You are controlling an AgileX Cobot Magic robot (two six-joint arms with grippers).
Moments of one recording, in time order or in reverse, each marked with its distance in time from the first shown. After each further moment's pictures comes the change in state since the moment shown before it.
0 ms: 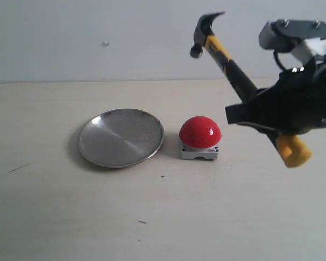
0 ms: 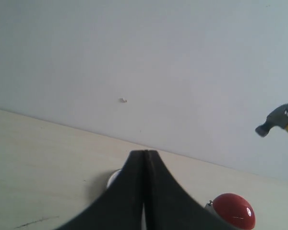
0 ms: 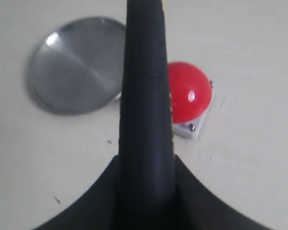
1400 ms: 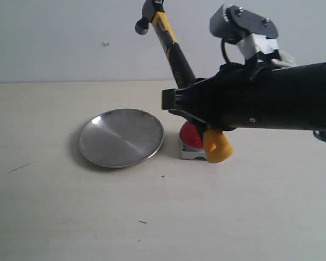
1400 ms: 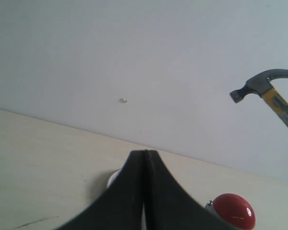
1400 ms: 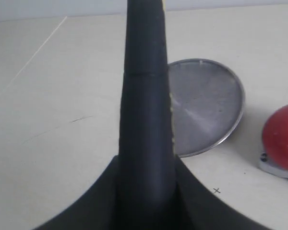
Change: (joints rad) left arm 0.000 0.000 0.000 0.000 0.000 0.000; right arm 0.178 0.155 -0.014 1.168 -0.257 -0.953
